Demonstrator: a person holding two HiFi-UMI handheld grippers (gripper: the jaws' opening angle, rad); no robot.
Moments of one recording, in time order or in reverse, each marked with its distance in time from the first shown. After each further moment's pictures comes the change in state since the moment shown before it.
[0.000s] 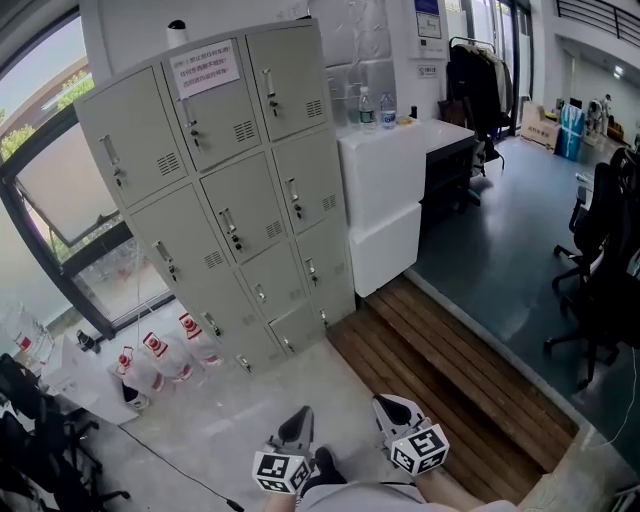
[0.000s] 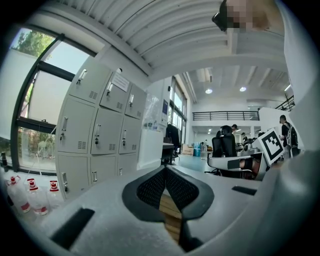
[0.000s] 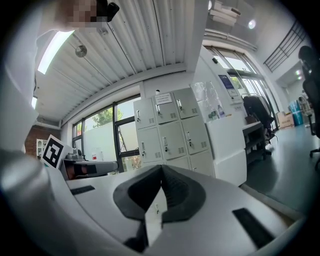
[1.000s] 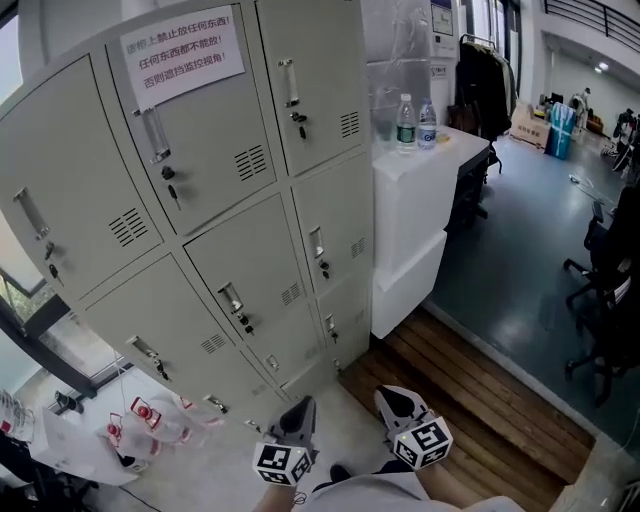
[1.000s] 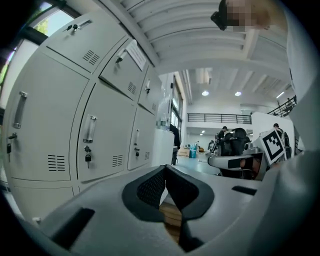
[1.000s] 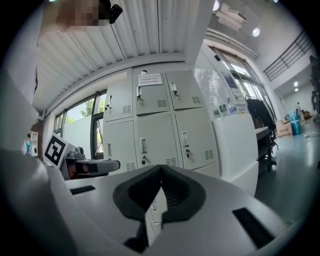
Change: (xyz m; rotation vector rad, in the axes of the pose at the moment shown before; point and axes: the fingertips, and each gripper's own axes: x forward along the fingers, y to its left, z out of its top) left arm 0.288 0.318 0.073 0.003 0.003 -0.135; right arm 0.399 -0.106 0.062 -0.047 -0.022 -0.118
